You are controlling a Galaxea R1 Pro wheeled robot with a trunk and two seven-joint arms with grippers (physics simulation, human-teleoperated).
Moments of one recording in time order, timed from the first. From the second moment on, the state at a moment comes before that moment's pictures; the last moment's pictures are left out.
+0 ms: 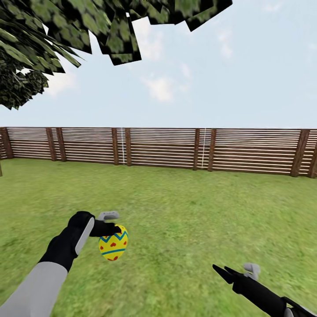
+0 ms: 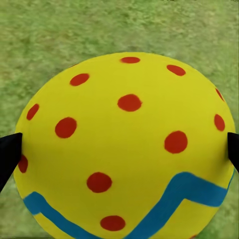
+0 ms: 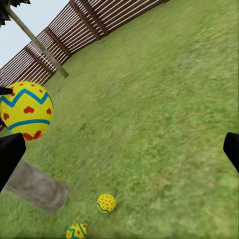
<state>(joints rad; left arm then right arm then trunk) -0.68 0.10 -0.07 -0.98 0.17 1.04 -0.13 -0.06 -0.06 -0.43 -1.31 -0.21 0.56 0.96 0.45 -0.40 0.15</state>
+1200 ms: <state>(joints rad) -0.71 0.10 -0.07 -0.96 0.17 1.04 -0.13 -0.06 -0.06 -0.42 -1.31 -0.20 0.56 0.90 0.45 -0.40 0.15</state>
